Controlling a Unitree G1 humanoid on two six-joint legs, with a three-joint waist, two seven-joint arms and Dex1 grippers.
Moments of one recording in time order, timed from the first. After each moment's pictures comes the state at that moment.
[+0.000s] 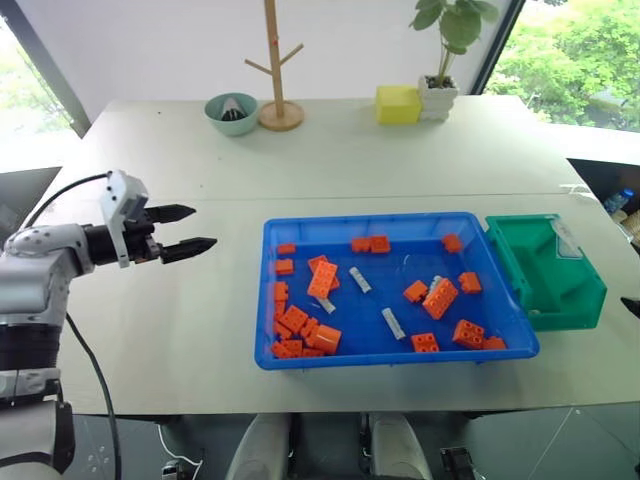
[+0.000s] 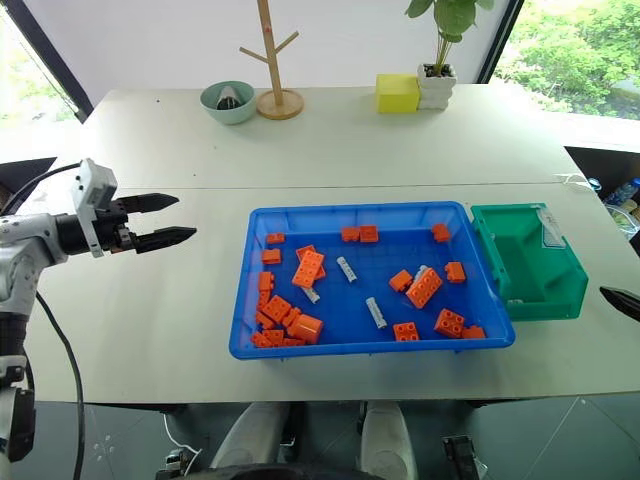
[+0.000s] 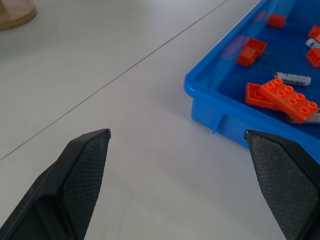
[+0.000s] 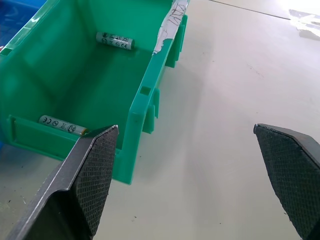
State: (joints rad) left arm -0.49 0.84 0.17 0.23 -0.43 0.43 -1.19; right arm 0.17 -1.10 -0.79 0.40 0.43 0.32 1.19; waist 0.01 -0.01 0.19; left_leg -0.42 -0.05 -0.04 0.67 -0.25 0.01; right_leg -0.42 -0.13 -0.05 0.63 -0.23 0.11
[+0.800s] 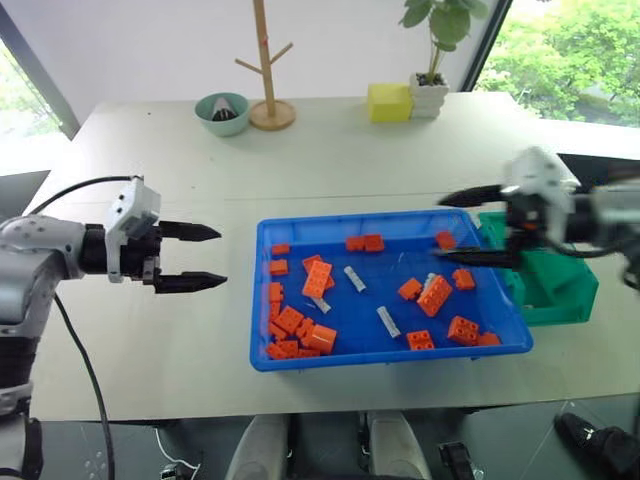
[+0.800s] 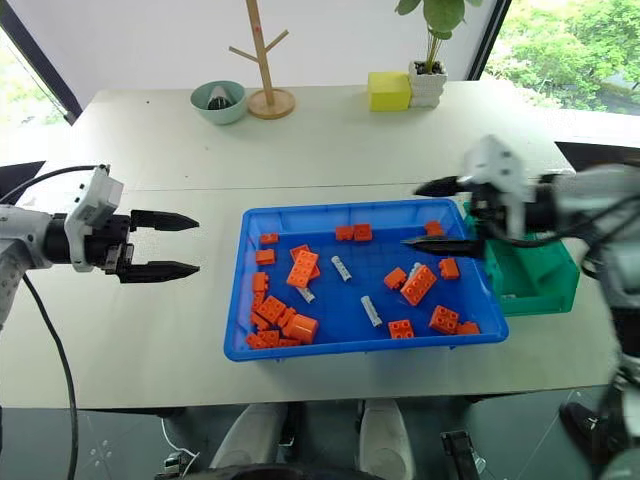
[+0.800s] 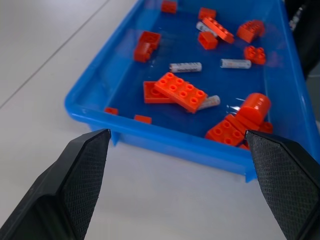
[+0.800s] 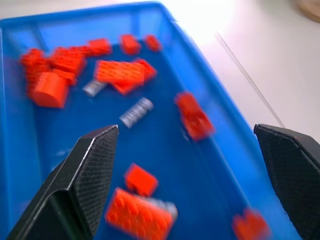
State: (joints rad) left arm -0.41 0.98 0.14 -0.07 -0.54 0.54 -1.41; right arm -0.67 -0.98 0.06 -0.08 0.43 0.51 1.30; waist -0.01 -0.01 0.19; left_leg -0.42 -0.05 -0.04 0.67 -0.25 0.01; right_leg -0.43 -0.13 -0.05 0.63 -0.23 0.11
